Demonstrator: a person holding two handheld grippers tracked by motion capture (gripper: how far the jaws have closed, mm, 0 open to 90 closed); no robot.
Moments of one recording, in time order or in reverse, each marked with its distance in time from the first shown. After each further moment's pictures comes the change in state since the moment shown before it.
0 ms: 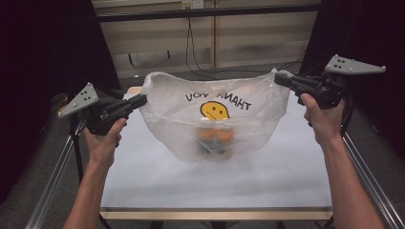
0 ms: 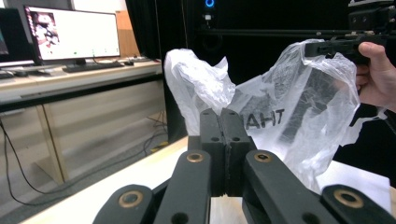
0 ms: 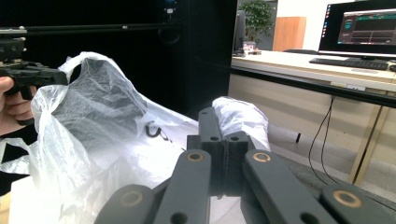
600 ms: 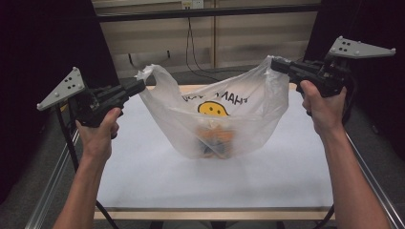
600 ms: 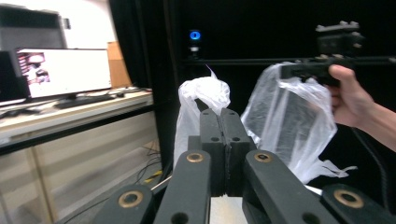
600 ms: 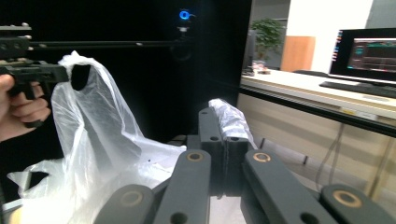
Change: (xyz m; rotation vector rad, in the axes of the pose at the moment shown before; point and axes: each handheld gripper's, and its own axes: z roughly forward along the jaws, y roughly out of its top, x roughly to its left) left arm -0.013 0.052 -0.005 -0.103 -0.031 0.046; right arm 0.013 0.042 0.005 -0.056 0.040 -0.040
